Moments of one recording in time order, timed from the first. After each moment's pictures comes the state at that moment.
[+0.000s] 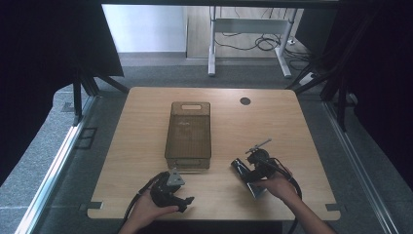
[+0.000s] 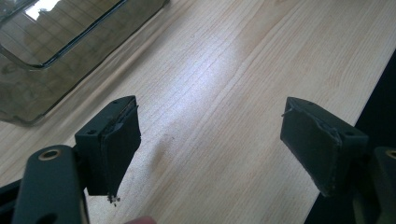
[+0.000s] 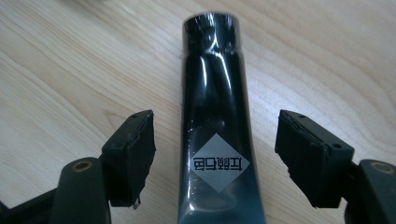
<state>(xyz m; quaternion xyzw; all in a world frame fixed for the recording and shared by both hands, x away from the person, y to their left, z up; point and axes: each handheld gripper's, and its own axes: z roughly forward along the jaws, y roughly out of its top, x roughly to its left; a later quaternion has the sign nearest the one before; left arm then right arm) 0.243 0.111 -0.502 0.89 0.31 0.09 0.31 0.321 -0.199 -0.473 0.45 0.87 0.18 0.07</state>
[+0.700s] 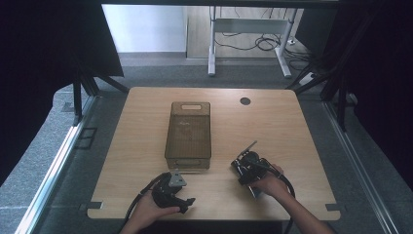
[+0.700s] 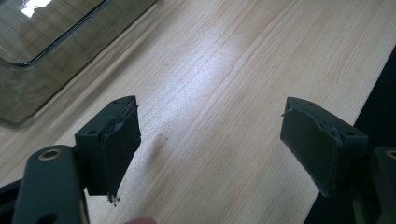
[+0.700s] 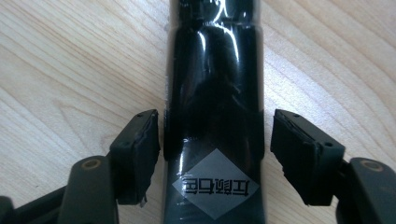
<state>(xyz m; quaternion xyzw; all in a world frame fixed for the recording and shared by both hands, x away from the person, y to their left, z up) 0.243 0.107 -0.505 0.90 0.31 0.08 0.31 0.334 -0.182 -0.503 0.43 0.89 0.10 0.07</state>
